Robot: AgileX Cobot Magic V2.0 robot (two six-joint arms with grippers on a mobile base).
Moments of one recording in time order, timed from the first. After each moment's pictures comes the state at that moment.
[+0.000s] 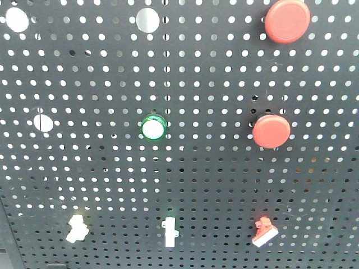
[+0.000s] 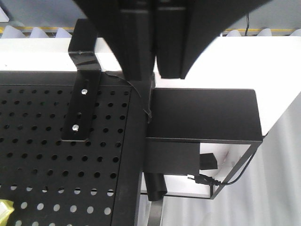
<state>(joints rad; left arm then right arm) -0.10 -0.01 0.03 -0.02 0.18 -0.08 0.36 0.22 -0.29 1.06 -0.05 -0.99</state>
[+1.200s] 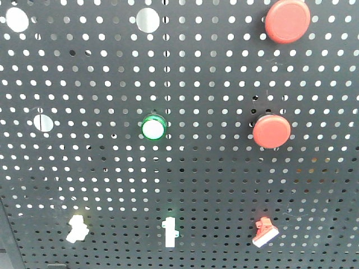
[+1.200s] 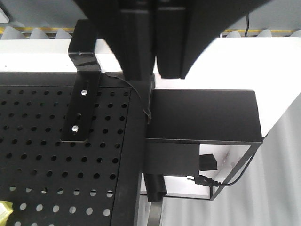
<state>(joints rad) -0.10 -0.01 0.03 -0.02 0.19 -0.08 -0.05 -0.01 0.03 0.03 0.13 0.14</state>
